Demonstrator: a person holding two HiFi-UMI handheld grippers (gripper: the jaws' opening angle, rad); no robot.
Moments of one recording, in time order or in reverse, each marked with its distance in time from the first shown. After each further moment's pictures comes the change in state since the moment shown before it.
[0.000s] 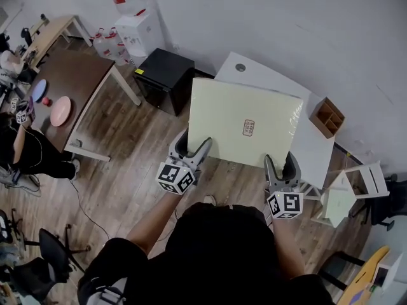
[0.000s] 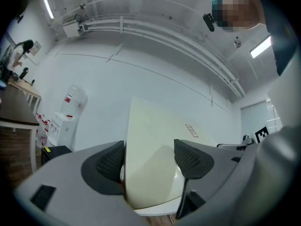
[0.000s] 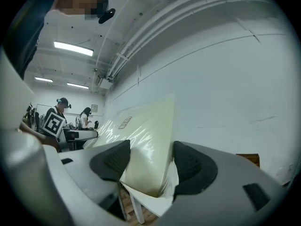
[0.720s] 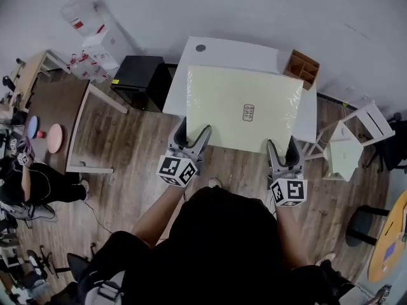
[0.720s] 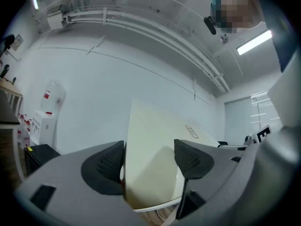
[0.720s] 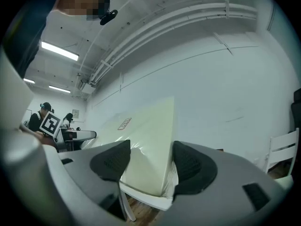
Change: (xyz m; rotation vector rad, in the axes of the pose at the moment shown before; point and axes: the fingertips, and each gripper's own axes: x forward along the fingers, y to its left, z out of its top) left arm 0.023 -0.147 -0.024 0.062 0.063 -0.158; right arm -0.141 -0.081 -0.004 0.067 -0.066 -0.209
